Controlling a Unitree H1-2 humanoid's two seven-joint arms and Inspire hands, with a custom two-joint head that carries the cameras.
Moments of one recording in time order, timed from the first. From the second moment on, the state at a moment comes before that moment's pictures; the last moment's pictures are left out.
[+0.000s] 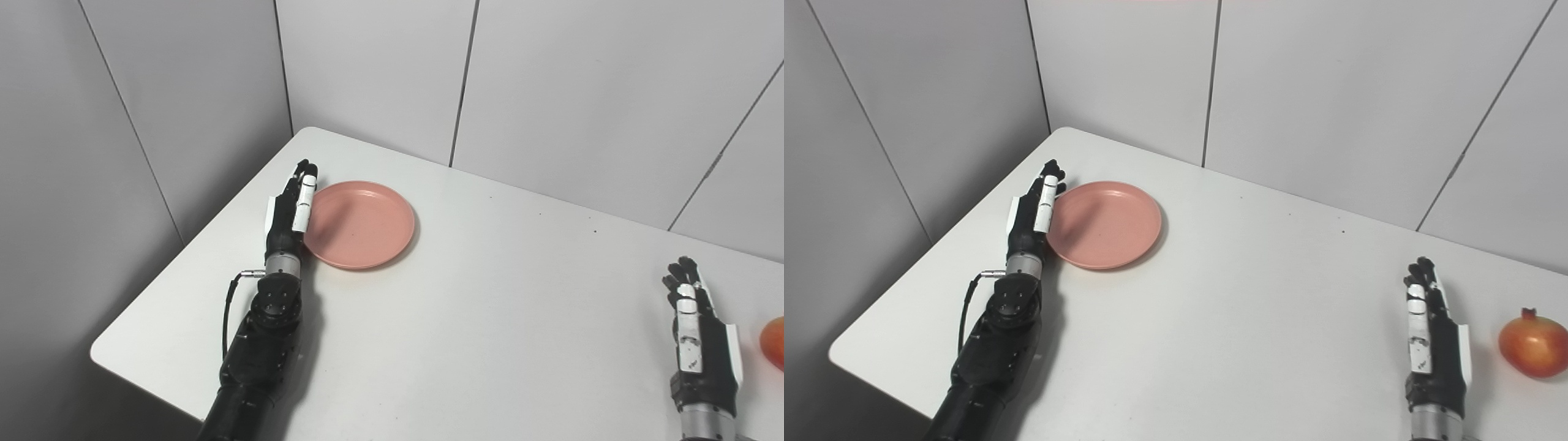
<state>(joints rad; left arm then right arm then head) -0.31 0.21 0.24 0.26 -0.02 0.02 0.26 -0.32 -0.03 0.02 0.30 -0.02 -0.17 -0.01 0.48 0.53</state>
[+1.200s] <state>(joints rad) -0.30 0.18 0.17 0.21 0.01 0.07 0.24 -0.32 -0.03 0.01 0.30 -0.02 -0.17 -0.01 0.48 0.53</state>
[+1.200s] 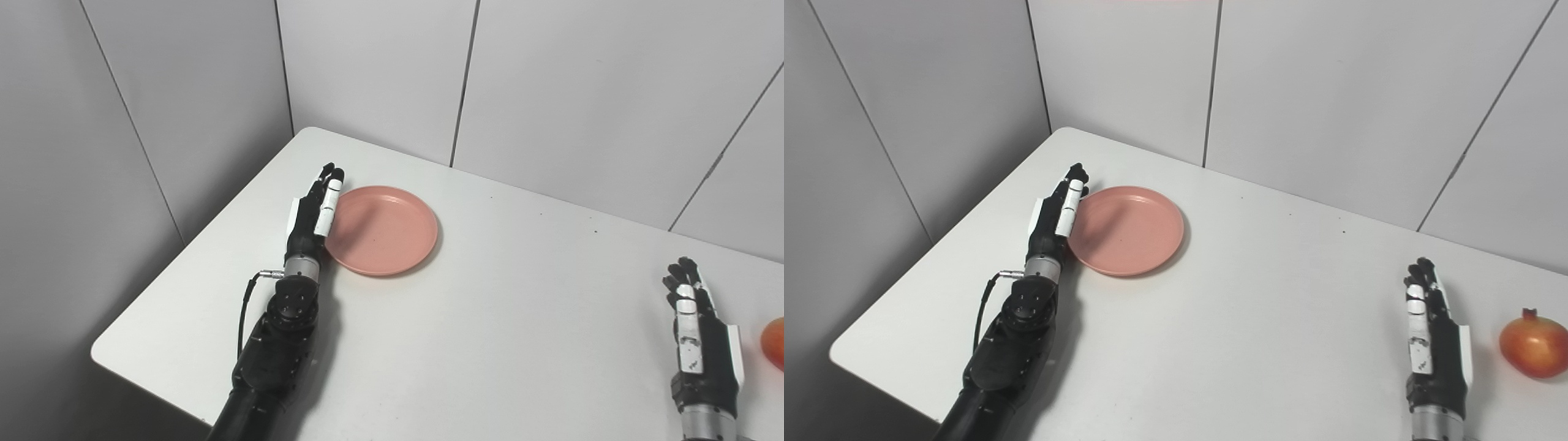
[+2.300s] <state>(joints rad) -0.30 0.14 0.12 0.18 0.05 0.11 0.22 -0.32 -0.03 0.02 0.30 -0.02 -0.17 -0.01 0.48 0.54</state>
